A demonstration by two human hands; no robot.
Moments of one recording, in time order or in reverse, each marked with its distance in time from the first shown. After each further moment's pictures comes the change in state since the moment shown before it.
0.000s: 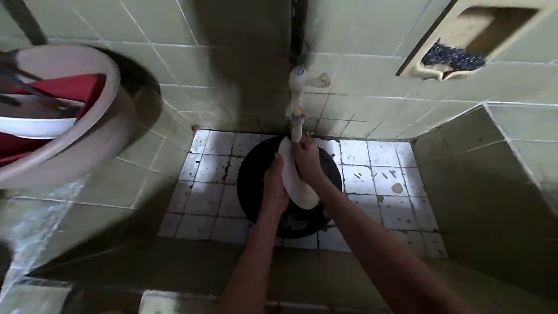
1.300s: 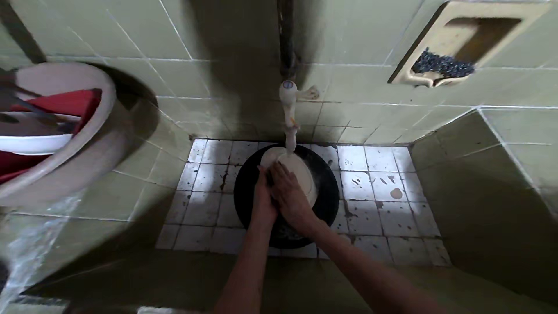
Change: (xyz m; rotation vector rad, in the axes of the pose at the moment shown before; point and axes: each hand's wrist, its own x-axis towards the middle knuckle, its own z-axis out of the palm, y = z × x) left_hand 0.010 -0.002 -0.006 -0.205 0.145 -0.114; right_hand -0.069 0.022 0.017 -0.218 -0.243 -0.374
